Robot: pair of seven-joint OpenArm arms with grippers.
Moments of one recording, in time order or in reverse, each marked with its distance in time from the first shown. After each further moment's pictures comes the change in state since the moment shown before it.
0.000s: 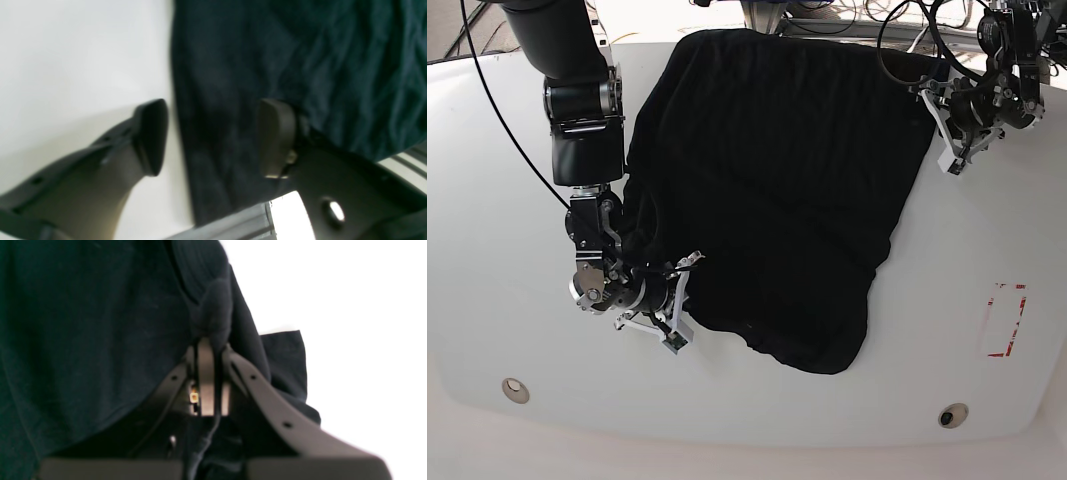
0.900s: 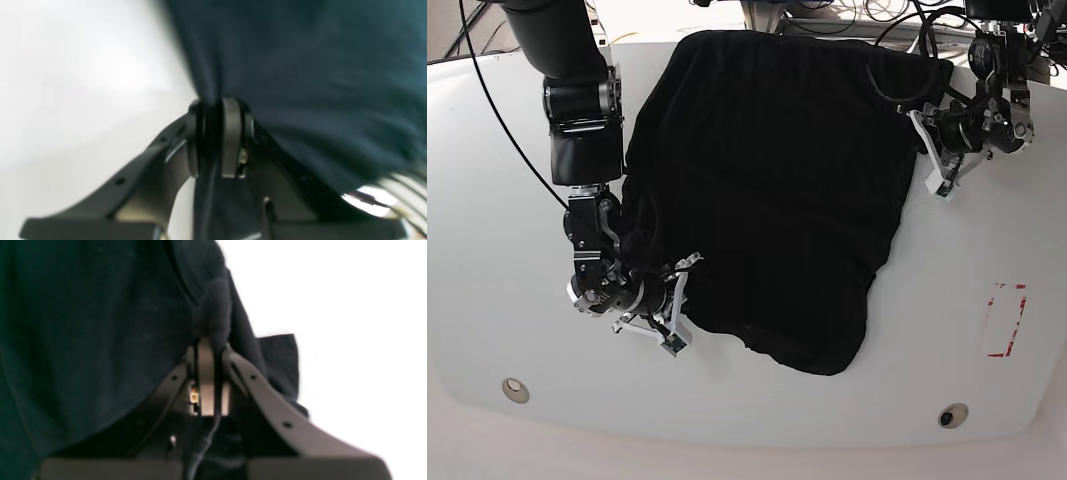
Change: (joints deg) left arm -9.2 -0.9 1.5 -2.7 0.5 0.0 1.9; right arm 0.0 0.2 0.0 2.0 0.2 0.0 -1.2
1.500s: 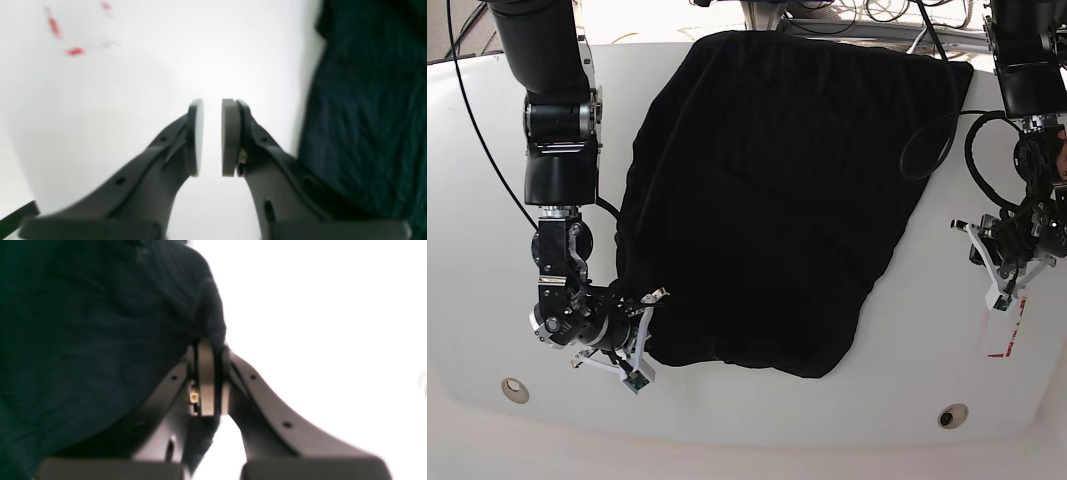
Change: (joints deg) left arm -25.4 -6.4 0.7 -9.3 6.5 0.0 2.6; right arm 5.0 4.2 3.8 3.4 0.4 0.2 -5.1
